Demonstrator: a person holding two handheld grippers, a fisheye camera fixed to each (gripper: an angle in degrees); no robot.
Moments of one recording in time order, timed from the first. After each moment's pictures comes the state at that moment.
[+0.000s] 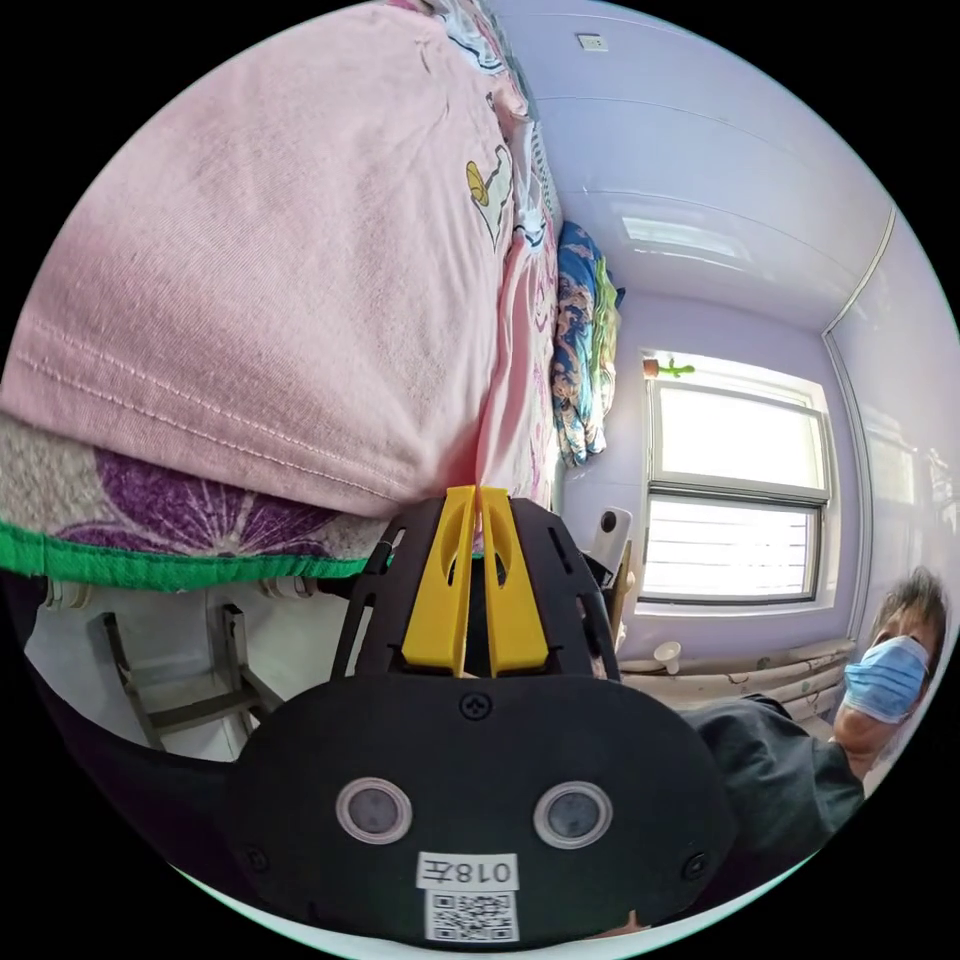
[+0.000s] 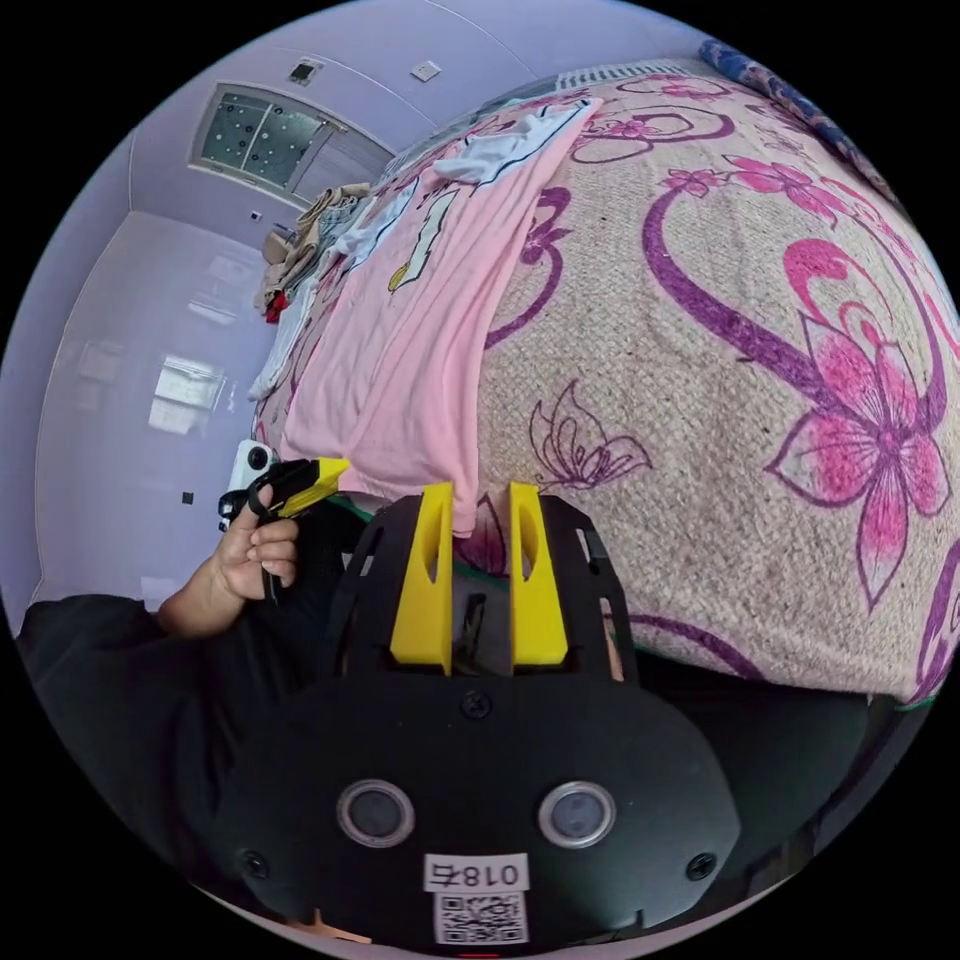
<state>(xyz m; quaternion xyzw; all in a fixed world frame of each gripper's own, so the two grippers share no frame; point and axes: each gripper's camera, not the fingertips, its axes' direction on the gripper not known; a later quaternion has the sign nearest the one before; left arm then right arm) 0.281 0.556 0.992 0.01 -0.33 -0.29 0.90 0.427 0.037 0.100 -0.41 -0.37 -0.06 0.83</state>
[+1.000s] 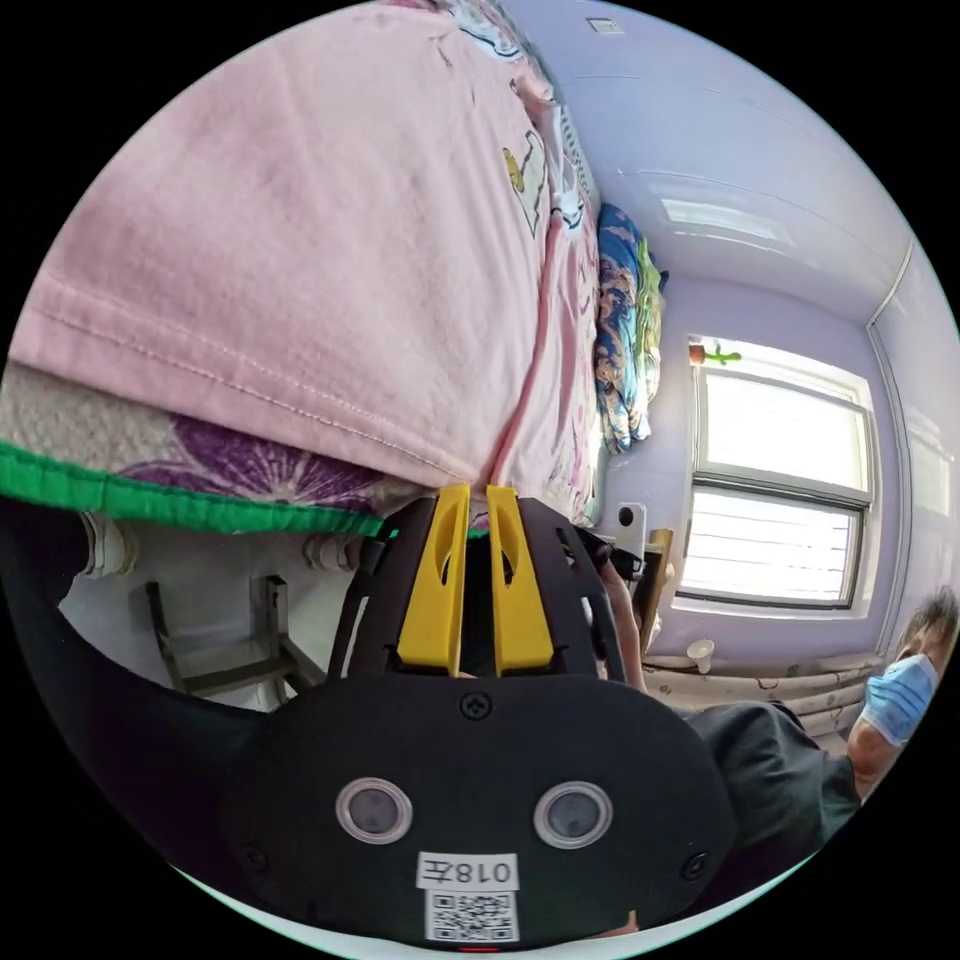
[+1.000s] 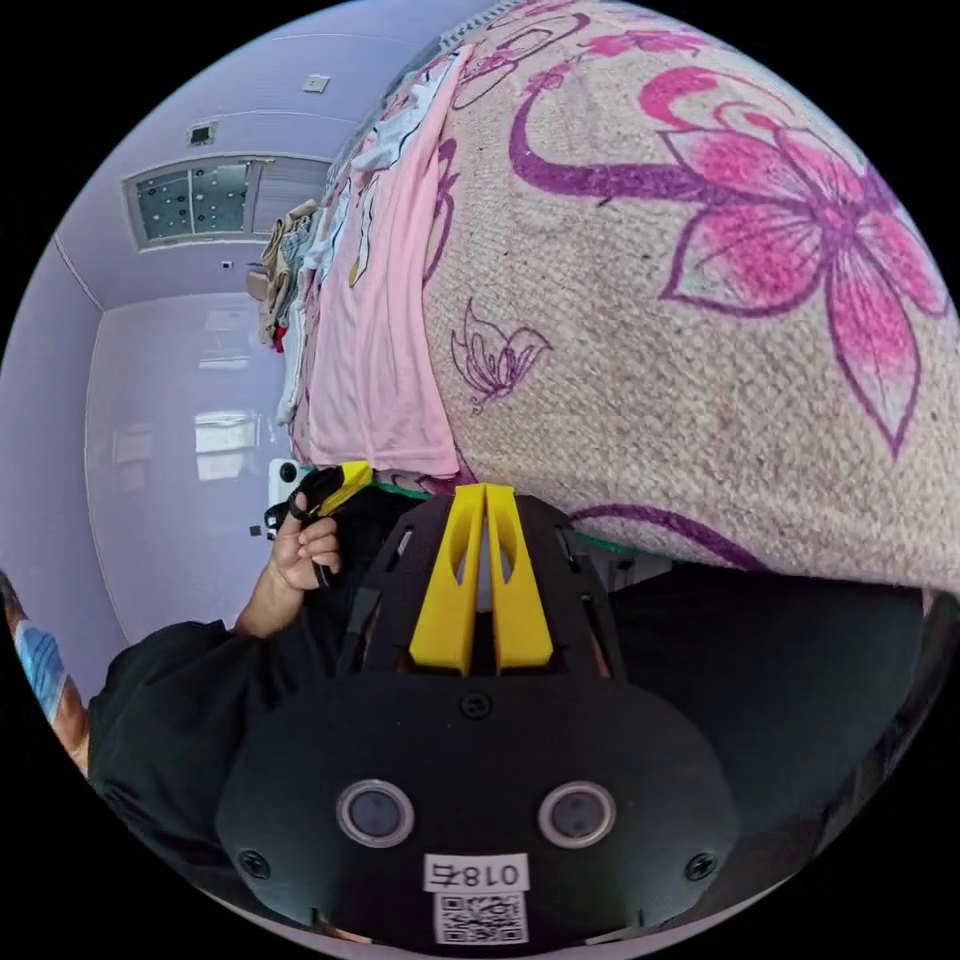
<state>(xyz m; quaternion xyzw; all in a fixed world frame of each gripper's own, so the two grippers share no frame) 0.220 0.596 0.937 -0.03 -0.39 -0.31 0.87 0.504 0.070 0.136 -0.51 -0.39 0.05 0.77</state>
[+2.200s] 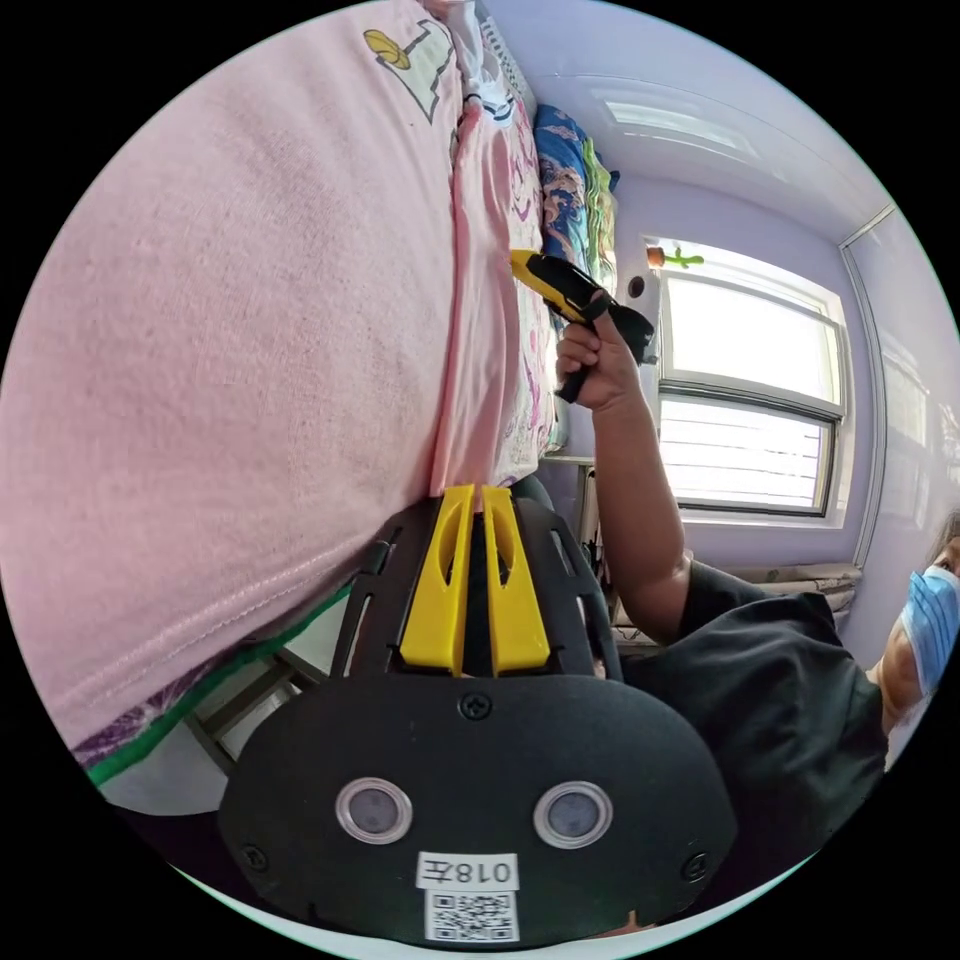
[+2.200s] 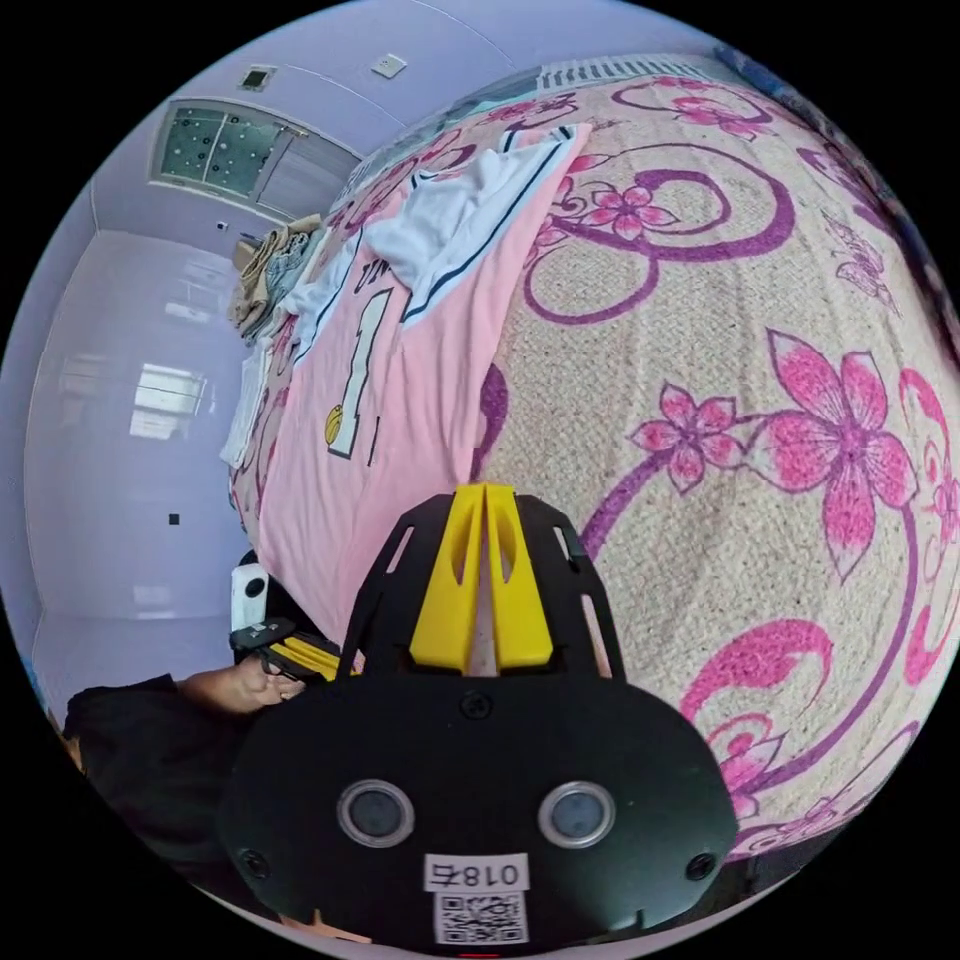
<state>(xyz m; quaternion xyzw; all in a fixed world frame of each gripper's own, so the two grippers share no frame) 0.078 0.605 0.869 -0.16 -0.29 -0.29 0.90 0.282 -0.033 0.295 -0.43 -0.34 -0.08 0.83</state>
